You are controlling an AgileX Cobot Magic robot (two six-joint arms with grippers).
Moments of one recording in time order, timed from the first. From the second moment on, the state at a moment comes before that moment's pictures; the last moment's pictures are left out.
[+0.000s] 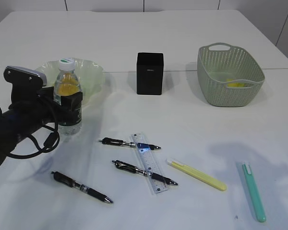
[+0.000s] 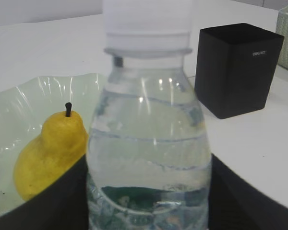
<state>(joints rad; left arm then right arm) -0.26 2.04 -0.71 0.10 -1.07 -0.02 0.05 1.03 -0.53 -0.15 0.28 0.11</state>
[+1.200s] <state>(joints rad) -0.26 2.04 -0.71 0.07 -1.06 -0.03 0.05 1.03 -0.53 -0.15 0.28 0.11</state>
